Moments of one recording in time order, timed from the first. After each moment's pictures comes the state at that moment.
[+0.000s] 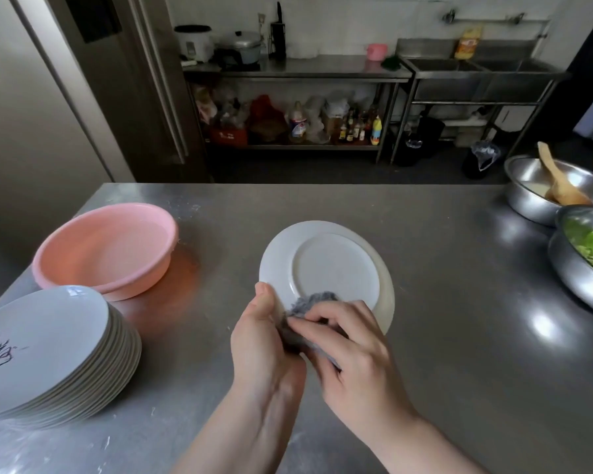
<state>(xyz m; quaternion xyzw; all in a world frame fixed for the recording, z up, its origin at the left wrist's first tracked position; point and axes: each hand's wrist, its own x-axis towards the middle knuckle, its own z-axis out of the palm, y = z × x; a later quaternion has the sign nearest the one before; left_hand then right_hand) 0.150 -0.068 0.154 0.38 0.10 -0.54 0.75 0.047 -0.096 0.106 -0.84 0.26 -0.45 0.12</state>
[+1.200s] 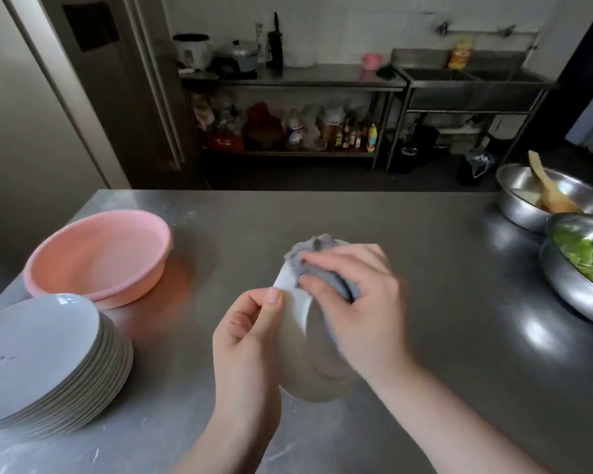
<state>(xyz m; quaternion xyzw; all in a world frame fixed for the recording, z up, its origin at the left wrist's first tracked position) 0.153 -0.052 0.145 0.51 -0.21 -0.38 0.74 0.059 -0.130 0.163 -0.76 0.32 -0.53 0.21</state>
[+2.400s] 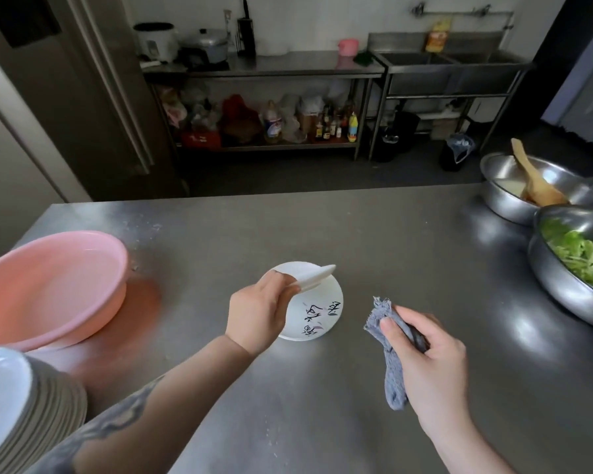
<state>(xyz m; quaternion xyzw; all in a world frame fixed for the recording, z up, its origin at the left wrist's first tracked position) 0.202 -0.202 0.054 0.61 -0.67 0.07 0.42 -0.023 -0.184 0.080 -0.53 0.54 -0.52 0.39</state>
